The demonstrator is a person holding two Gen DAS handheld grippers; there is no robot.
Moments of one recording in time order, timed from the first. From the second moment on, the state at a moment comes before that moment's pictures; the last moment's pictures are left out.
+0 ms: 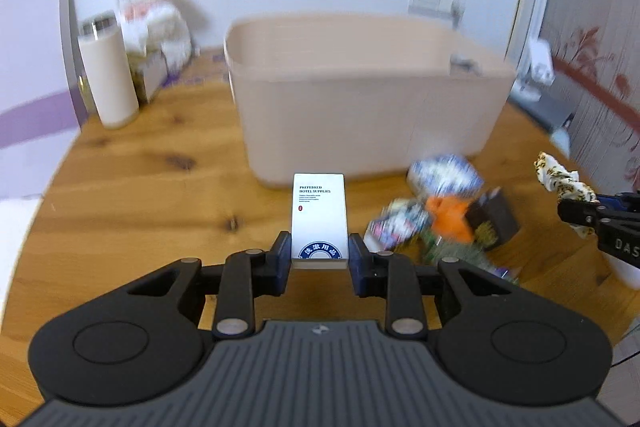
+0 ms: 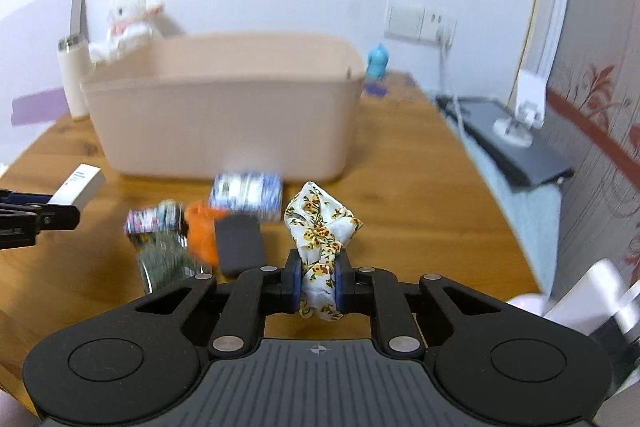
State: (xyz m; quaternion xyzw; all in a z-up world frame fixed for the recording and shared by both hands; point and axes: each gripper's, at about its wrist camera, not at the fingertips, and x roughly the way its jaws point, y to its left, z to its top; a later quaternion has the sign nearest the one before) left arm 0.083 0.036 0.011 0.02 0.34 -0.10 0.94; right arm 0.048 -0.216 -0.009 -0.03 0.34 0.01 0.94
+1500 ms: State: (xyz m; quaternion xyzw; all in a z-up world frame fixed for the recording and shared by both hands) left arm 0.208 -0.011 0.077 0.04 0.32 -0.07 0.94; right arm 0.156 -0.197 0.057 -0.03 0.29 0.03 0.96
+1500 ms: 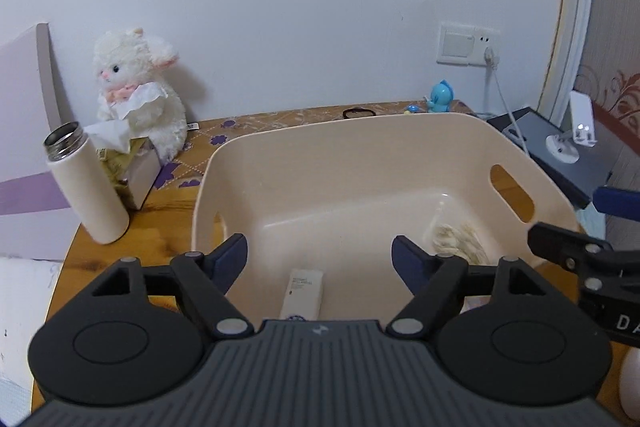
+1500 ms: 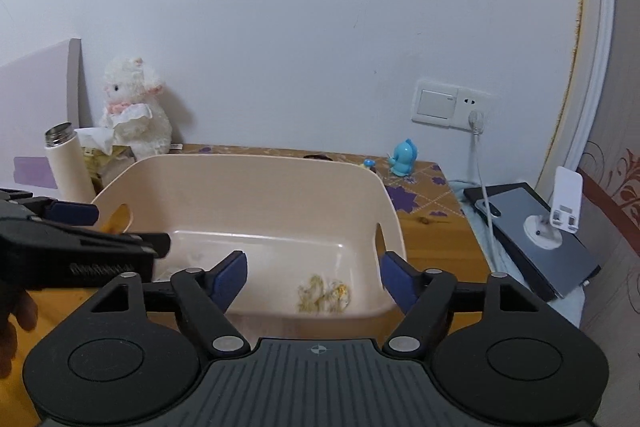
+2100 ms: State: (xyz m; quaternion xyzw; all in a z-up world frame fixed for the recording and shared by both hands) left arm 0.122 0.004 0.015 0.12 0.35 -0.10 0.92; right arm 0.089 -0.200 -0.013 -0.07 0.36 0.03 0.93
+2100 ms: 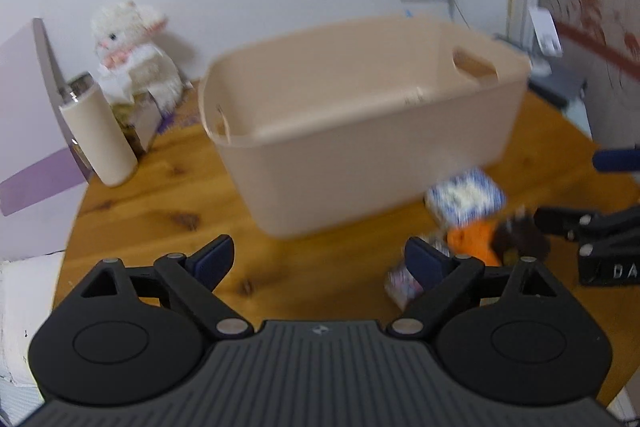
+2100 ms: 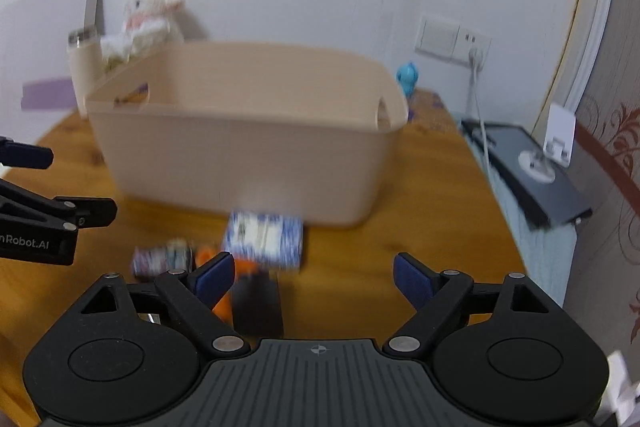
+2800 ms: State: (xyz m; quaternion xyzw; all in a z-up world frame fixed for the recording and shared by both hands) left arm 0.142 -0.002 -0.041 0.08 0.38 -0.19 0.90; right arm 0.093 -0.198 -0.049 -0.03 0.39 0.08 0.92
